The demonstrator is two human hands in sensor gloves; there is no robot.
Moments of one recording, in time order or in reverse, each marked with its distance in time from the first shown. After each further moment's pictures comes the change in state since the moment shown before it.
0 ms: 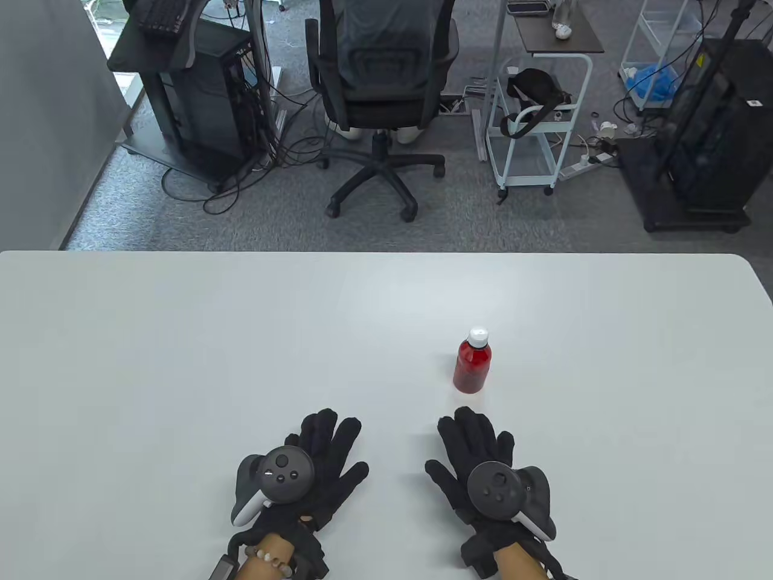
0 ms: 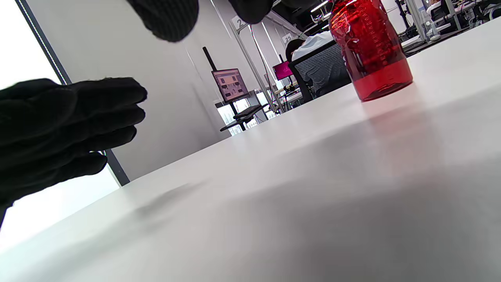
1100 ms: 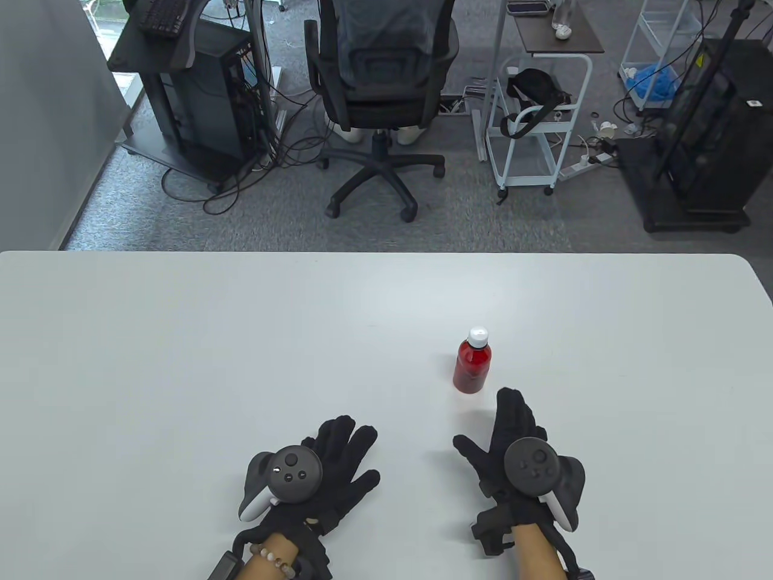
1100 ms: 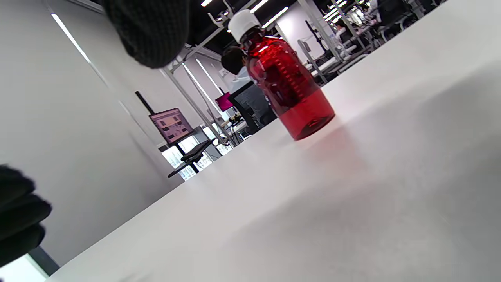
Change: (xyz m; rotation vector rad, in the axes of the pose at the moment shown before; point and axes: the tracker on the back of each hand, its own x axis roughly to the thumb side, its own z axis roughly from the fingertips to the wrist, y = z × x) left_hand 0.006 -0.009 -0.006 -0.093 -0.073 0.053; right_hand -0.050 -0.026 -0.015 -0.121 0.292 -0.138
